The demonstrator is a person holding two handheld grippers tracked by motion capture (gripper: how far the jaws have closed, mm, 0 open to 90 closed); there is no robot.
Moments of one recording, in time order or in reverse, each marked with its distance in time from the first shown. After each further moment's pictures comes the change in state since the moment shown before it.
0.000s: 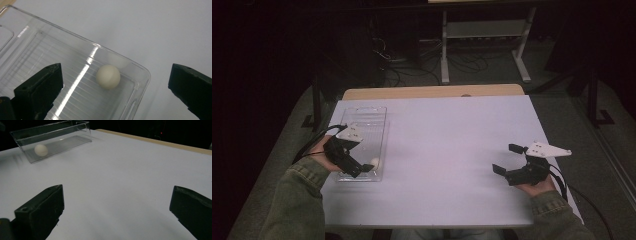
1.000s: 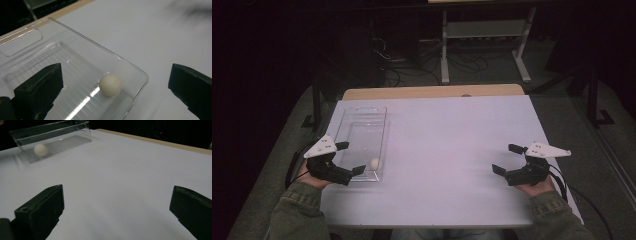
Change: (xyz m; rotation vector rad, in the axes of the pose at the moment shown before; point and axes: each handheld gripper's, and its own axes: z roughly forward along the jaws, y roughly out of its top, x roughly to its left) left arm -0.015 -0.056 -0.016 -0.356 0.099 -0.182; right arm 0.001 0.000 0.000 0.000 -0.004 -0.002
